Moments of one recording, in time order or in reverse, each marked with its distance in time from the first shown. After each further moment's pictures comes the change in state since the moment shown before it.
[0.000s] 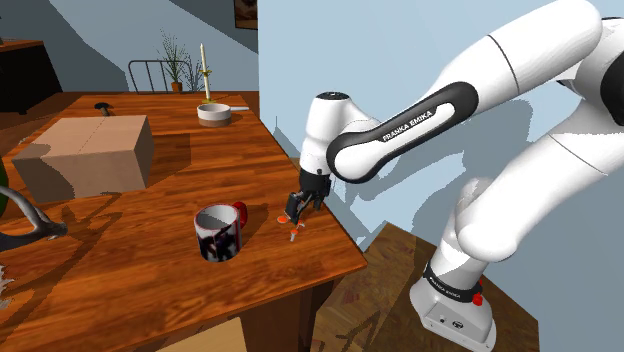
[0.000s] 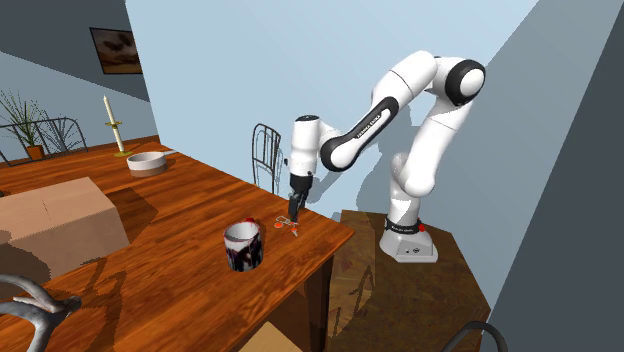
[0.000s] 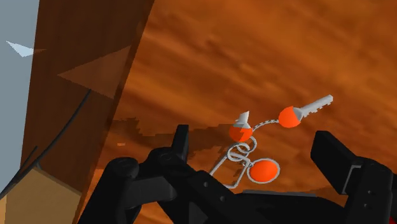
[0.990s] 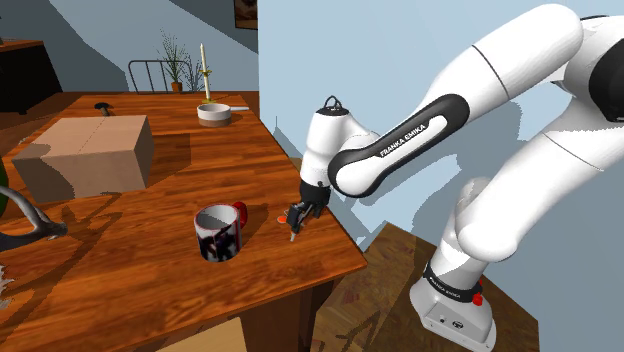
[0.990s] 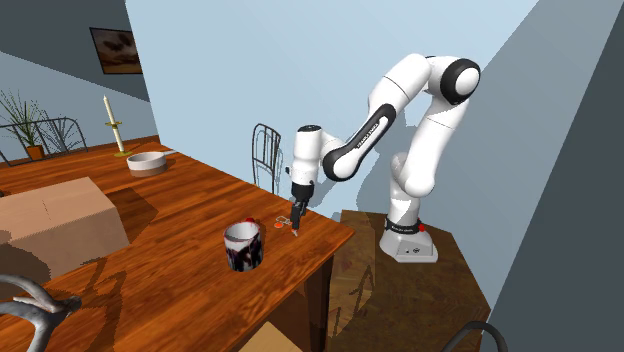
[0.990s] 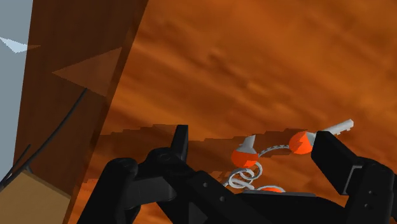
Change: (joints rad) arm 0.000 0.049 0.017 -0.048 -0.011 0.105 -0.005
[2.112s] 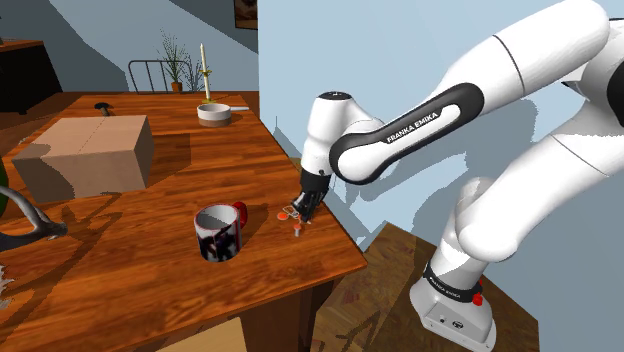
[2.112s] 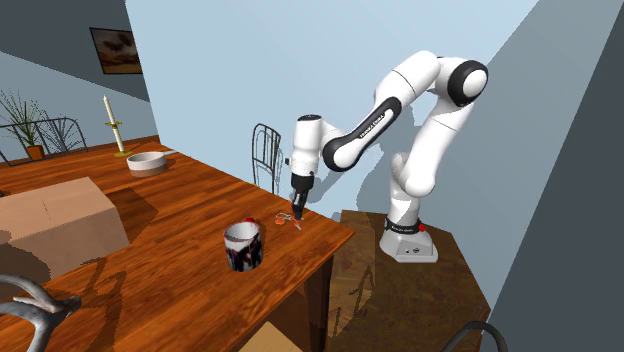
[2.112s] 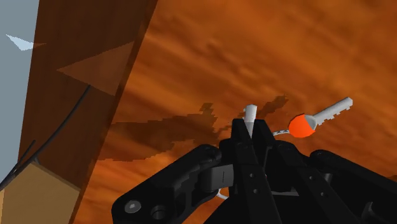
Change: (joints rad) arm 0.009 -0.070 -0.015 0.036 0.007 -0.104 -0.008
